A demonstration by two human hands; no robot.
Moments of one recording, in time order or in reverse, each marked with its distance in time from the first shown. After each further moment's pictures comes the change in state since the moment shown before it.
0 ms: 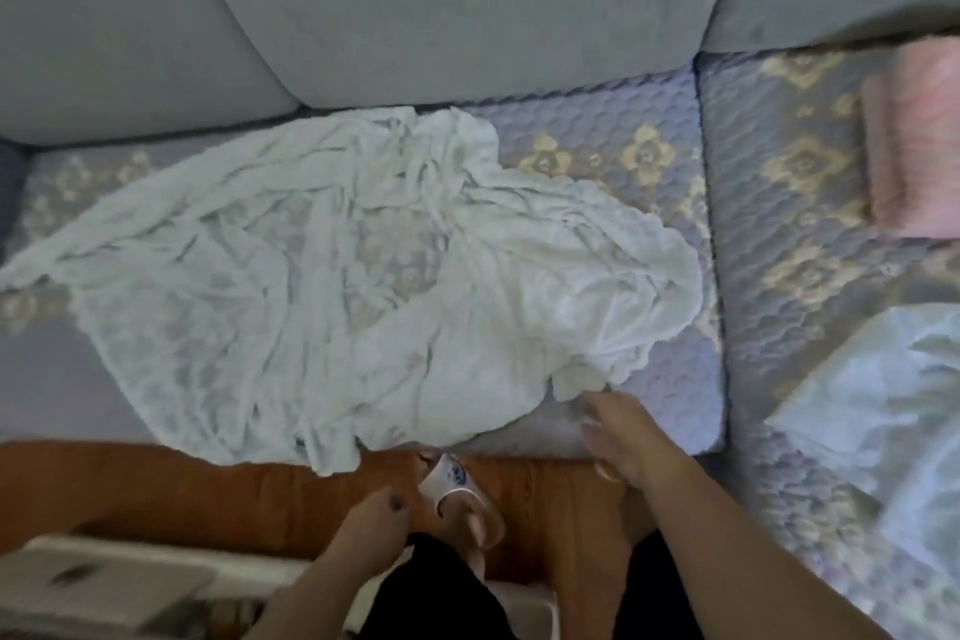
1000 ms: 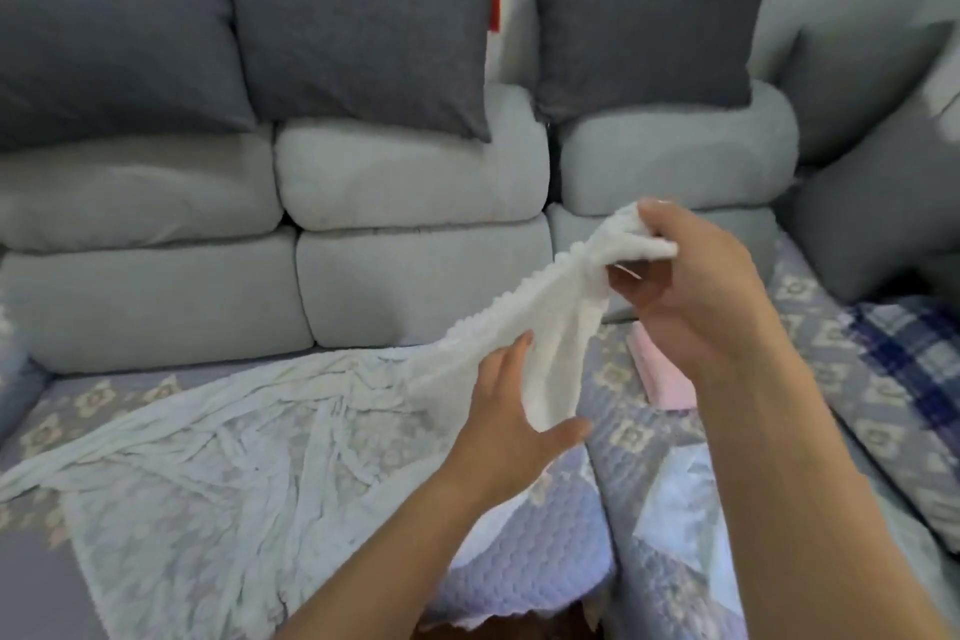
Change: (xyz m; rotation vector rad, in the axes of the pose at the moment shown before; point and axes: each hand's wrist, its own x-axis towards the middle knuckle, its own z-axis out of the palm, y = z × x) left_hand -0.392 0.161 -0.167 -0.411 0.427 1.220; right_hand -0.590 -0.129 0.024 0.400 -0.247 -1.267
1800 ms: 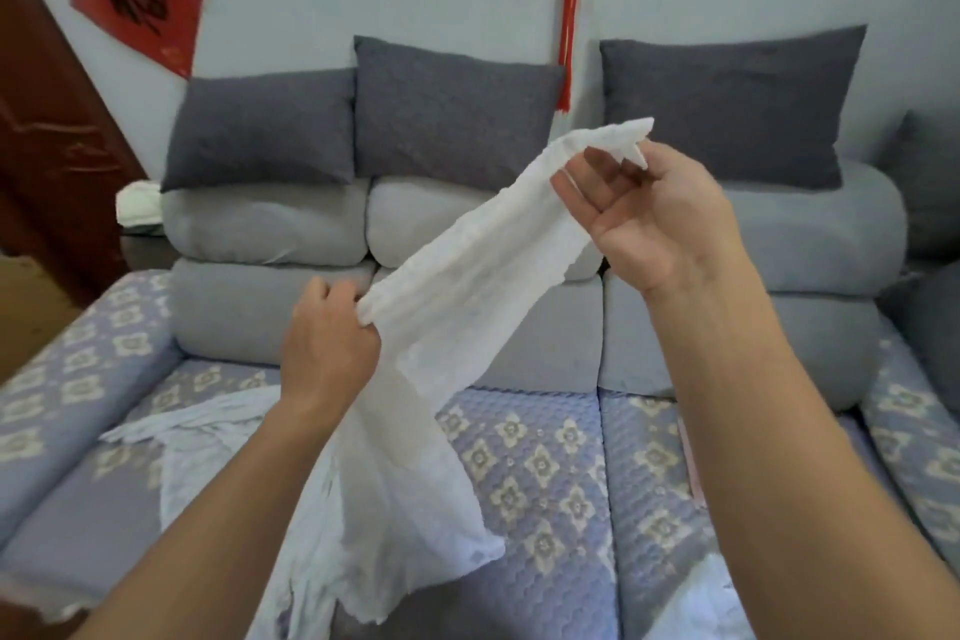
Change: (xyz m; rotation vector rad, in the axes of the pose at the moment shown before) left_hand -0.003 0.056 -0.118 0.749 0.905 -0.146; right_hand 0.052 -0.095 0.004 0.460 -0.297 0.184
